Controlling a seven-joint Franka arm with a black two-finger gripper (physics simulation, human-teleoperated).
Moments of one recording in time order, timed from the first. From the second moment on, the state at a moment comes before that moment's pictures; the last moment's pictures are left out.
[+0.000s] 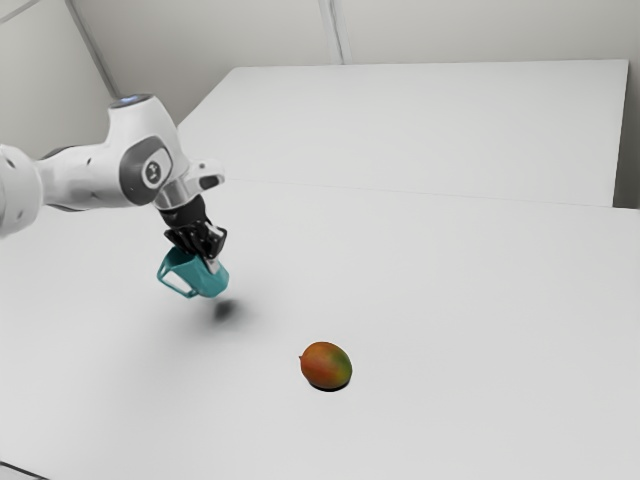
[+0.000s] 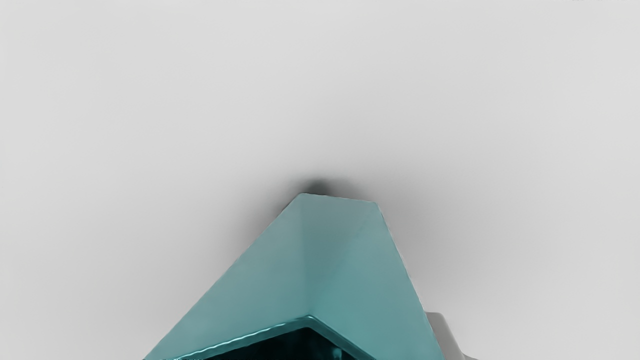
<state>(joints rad) 0.05 0.06 0.06 -2.08 -0.06 2.10 0.19</state>
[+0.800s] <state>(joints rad) 0.05 0.15 0.03 -2.12 0.02 2.24 0.14</state>
